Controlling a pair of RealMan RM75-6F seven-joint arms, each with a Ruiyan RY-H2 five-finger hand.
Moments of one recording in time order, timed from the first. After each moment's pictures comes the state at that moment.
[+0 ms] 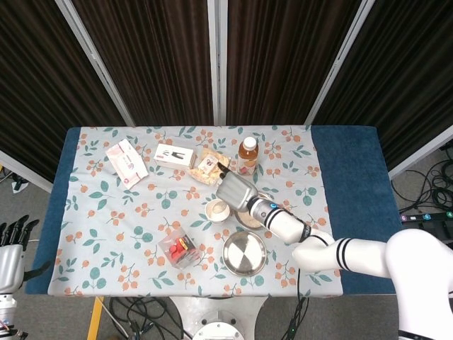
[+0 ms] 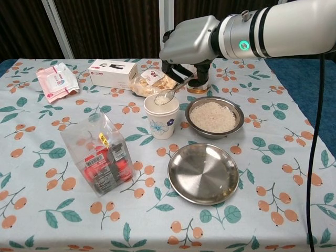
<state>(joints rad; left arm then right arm) 0.01 -1.27 -0.05 -1.46 1.41 1.52 0.04 1.31 -1.45 0.03 -1.45 -0.91 0.64 -0.88</state>
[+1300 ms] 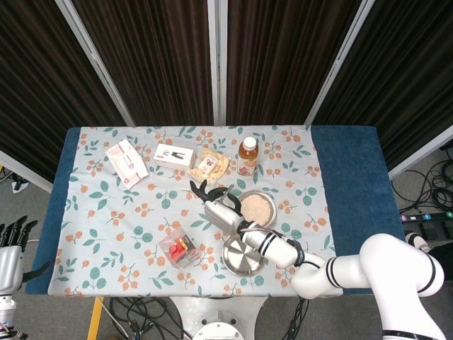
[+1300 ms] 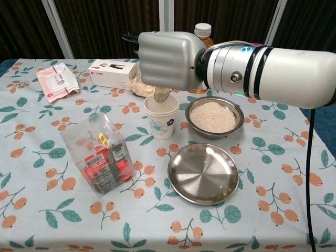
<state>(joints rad) 0.02 -1.28 -0.05 -1.46 1.41 1.53 0.05 1.28 -1.59 -0.11 -1.50 -1.10 1.03 -1.62</state>
